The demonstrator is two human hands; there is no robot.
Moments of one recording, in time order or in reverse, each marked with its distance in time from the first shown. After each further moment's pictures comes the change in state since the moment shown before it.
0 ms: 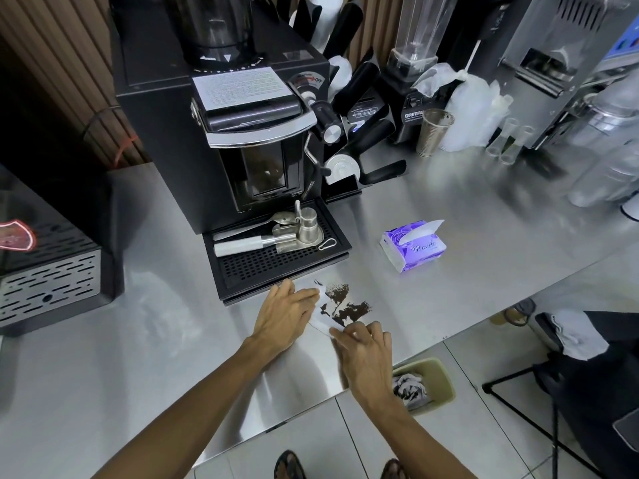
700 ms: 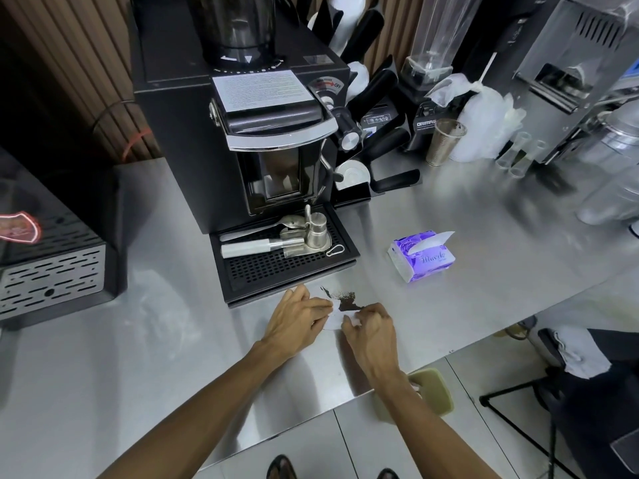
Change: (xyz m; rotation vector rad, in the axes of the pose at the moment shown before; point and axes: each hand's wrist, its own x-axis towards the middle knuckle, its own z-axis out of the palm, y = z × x) left_hand 0.005 0.002 0.011 -0.223 0.036 0.008; right_hand 0.058 0.006 0.003 0.229 -0.130 0.349
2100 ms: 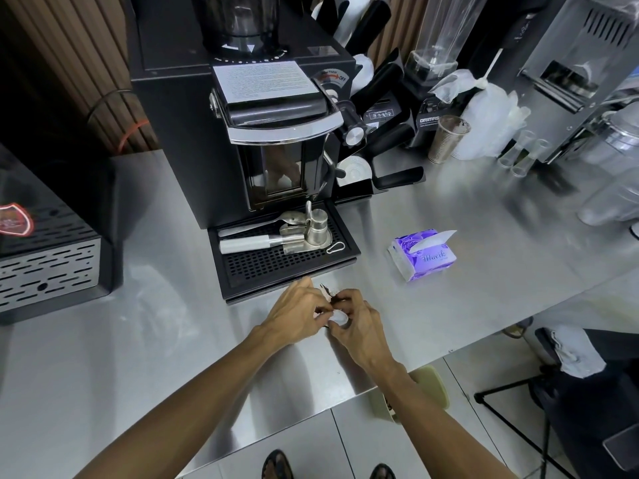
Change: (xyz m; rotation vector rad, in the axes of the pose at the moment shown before) left_hand 0.020 0.002 -0.021 -0.199 -0.235 -0.073; right_hand 0.009 -0.002 0.008 0.288 -0.119 -0.267
